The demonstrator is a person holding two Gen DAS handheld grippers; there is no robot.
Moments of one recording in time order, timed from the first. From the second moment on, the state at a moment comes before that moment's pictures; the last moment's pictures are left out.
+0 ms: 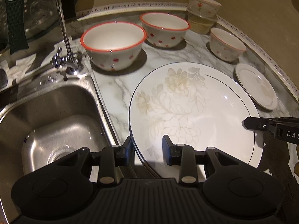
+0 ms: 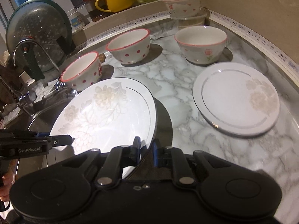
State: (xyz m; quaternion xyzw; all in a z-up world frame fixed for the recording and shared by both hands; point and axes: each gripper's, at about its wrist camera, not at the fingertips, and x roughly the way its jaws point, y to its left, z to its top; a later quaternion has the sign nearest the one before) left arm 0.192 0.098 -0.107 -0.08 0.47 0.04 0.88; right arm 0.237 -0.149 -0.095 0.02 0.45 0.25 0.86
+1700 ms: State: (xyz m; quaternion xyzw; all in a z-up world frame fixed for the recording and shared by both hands) left arm 0.398 -0.061 -0.101 -0.05 0.49 -0.12 0.86; right arm 0.305 -0.269 -0.095 0.01 0.42 0.10 0.90
